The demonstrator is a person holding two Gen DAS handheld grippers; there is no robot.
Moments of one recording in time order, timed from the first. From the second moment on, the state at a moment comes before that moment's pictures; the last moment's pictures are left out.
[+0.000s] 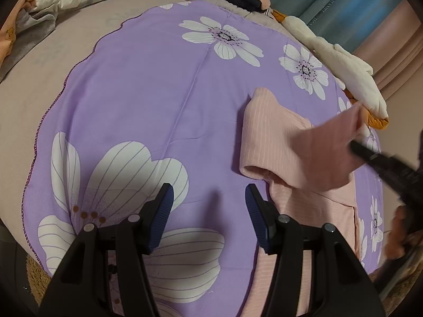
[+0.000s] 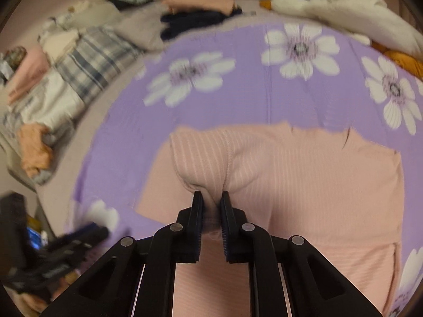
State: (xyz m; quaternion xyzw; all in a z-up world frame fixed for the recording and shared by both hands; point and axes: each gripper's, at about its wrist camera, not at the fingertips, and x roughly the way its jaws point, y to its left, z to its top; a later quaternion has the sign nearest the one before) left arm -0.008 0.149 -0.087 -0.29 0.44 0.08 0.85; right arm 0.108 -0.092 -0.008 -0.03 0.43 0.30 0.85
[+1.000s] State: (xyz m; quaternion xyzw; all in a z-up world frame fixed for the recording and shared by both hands) left arm 0.008 0.136 -0.083 -0.28 0.44 0.06 0.85; right arm 0.113 -0.139 0.069 0.04 0.35 0.32 0.88
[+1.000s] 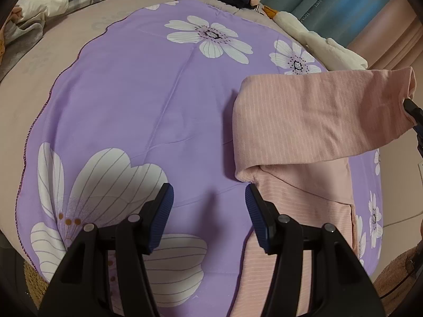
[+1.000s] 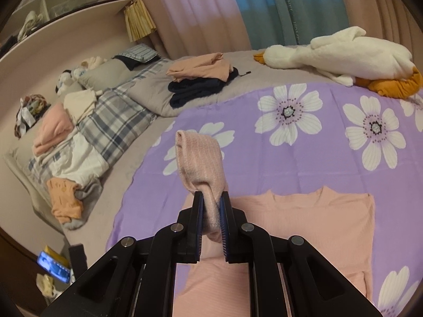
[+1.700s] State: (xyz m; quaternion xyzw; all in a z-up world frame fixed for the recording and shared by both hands) left arm 0.048 0.117 -0.068 -0.25 0.44 0.03 0.86; right arm 0.133 -0.200 0.061 0.10 0.36 0.24 0.90
